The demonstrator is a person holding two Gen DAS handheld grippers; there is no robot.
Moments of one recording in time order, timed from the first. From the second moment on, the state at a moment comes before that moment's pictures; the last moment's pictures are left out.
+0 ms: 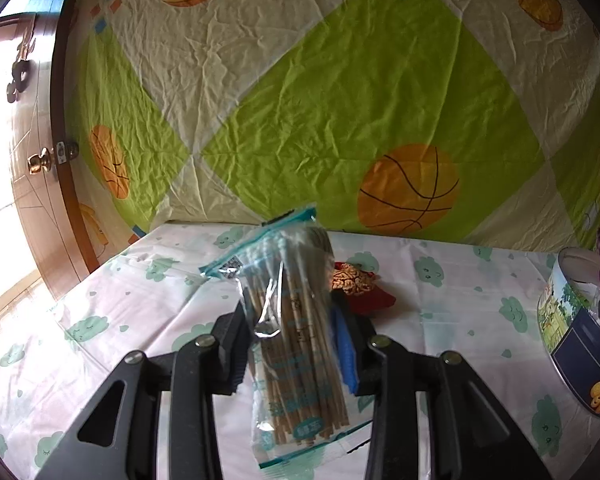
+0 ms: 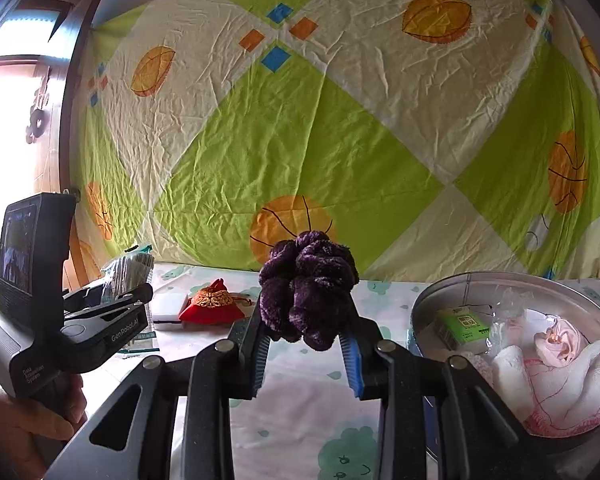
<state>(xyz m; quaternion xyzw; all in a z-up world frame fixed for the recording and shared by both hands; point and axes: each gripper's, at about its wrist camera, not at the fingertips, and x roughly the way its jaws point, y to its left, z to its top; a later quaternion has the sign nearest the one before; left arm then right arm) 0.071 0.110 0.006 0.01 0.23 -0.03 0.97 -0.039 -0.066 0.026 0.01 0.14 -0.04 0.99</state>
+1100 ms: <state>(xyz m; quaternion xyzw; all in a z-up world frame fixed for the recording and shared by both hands) 0.032 0.065 0.004 -0.01 0.24 -0.05 0.97 -0.086 -0.102 0.032 -0.01 0.11 -0.07 0.99</state>
